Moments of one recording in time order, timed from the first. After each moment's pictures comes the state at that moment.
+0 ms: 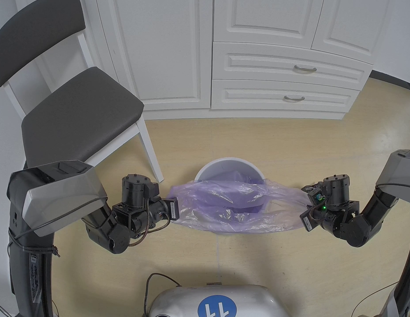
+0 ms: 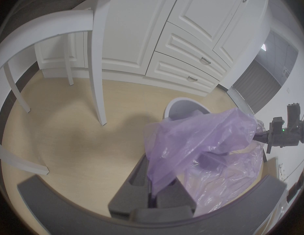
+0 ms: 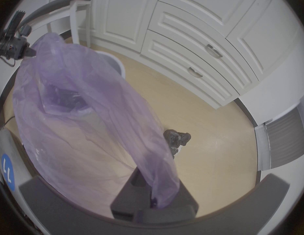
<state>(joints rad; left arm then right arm) -0.42 2.36 -0.90 -1.04 -0.04 -0.24 0.29 2.10 -0.62 -0.93 -0.34 -0.38</state>
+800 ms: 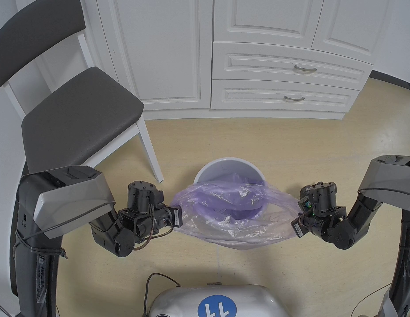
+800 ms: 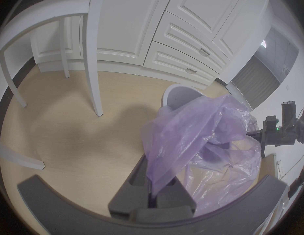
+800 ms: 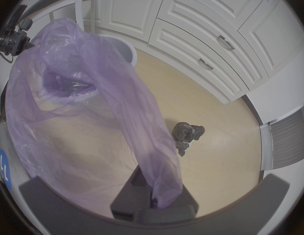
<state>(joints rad) -0.43 2.41 -0.92 -1.03 -0.06 -0.24 0.31 2.23 -0.68 -0.93 -0.34 -0.36</state>
